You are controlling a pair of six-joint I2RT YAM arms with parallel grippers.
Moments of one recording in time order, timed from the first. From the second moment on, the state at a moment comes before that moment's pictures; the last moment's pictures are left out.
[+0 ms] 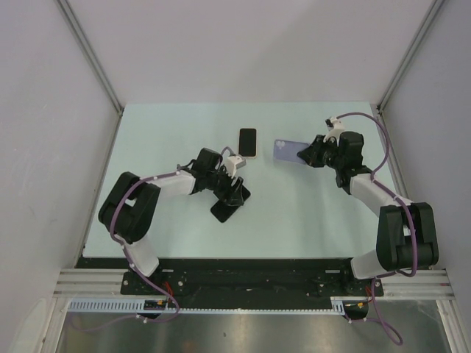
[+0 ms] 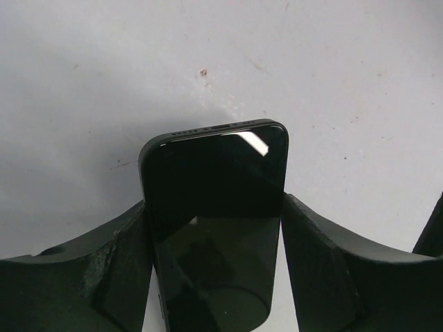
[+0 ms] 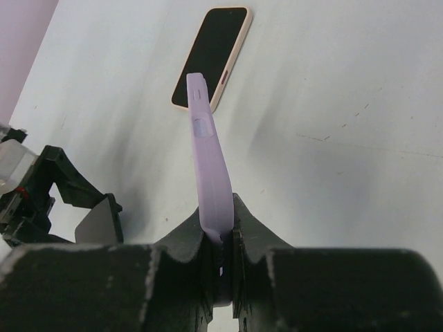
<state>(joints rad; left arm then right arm) -0.50 1.74 0.94 -0.09 0.58 0.11 0.10 1.46 0.83 0.24 -0.50 0.34</state>
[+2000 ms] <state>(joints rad) -0.37 1.70 1.03 -0.47 0.25 0.35 0.35 1.41 0.83 -0.09 -0.74 -0.20</state>
